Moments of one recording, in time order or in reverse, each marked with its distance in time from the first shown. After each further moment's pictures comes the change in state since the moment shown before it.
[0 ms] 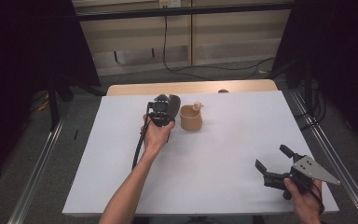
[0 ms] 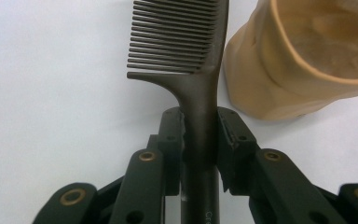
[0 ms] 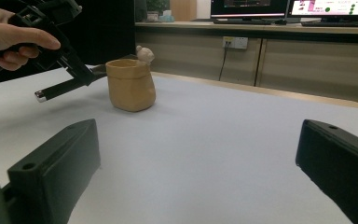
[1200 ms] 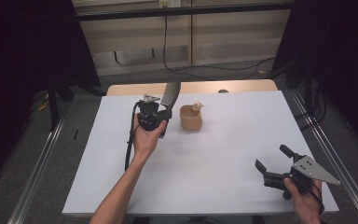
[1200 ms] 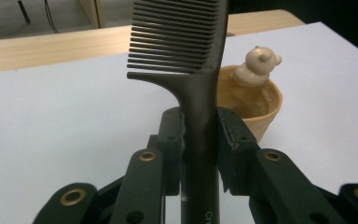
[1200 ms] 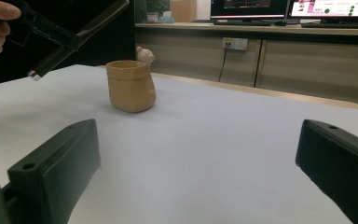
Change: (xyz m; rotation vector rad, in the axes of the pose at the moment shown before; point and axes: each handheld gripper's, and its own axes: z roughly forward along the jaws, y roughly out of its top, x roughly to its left) left arm 0.012 -0.023 -0.050 -0.391 -0.144 0.145; right arm 0.000 0.000 0.000 -0.005 0.001 -0.002
